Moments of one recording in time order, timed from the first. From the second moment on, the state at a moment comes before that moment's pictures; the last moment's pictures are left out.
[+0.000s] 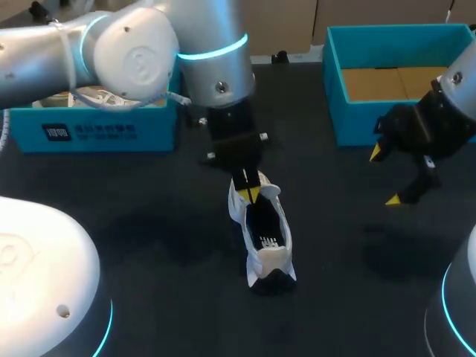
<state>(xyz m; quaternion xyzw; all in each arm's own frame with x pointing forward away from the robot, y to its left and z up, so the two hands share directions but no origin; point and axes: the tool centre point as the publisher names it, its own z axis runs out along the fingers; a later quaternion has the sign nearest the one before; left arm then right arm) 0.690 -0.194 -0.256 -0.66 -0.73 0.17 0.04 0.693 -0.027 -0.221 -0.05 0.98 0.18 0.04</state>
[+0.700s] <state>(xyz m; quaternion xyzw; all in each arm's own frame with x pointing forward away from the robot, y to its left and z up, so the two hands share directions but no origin) 0.681 -0.212 -0.282 -0.66 -0.73 0.15 0.04 0.693 -0.027 -0.221 -0.05 0.98 0.18 0.04</state>
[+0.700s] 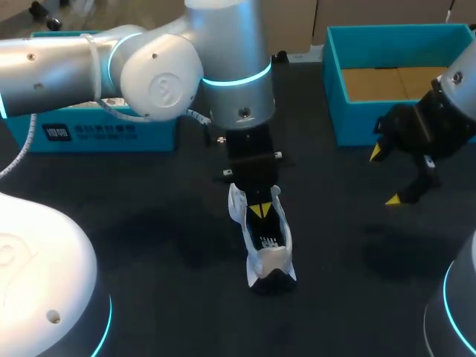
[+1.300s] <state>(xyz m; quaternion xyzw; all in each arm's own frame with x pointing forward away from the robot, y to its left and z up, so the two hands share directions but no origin) 0.691 -0.218 -0.313 -0.64 -0.76 0.09 0.03 0.693 -0.027 -0.222 -0.05 0.98 0.18 0.04</state>
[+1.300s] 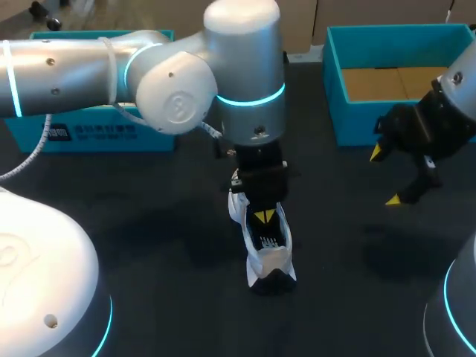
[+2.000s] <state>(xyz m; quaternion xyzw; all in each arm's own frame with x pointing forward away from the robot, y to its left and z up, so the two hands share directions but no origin) 0.698 -0.222 -0.367 -0.63 -0.77 0.02 0.00 0.692 -0.027 -0.222 -0.05 0.98 0.18 0.04</state>
